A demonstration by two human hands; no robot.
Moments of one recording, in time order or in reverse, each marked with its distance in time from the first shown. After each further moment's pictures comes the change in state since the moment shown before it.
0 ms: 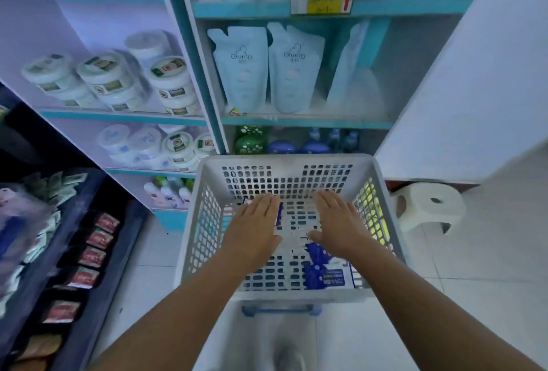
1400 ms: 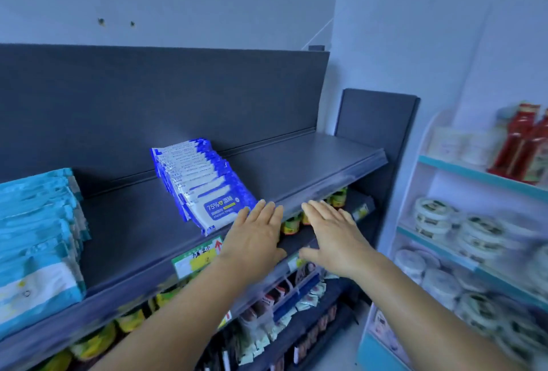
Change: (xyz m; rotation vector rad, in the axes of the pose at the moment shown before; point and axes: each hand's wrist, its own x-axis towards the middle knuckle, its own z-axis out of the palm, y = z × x) left_hand -0.468 -0.411 -0.188 0.181 0.409 -0.788; right_hand -0.072 -0.679 -0.079 -0.158 0.214 -0.991
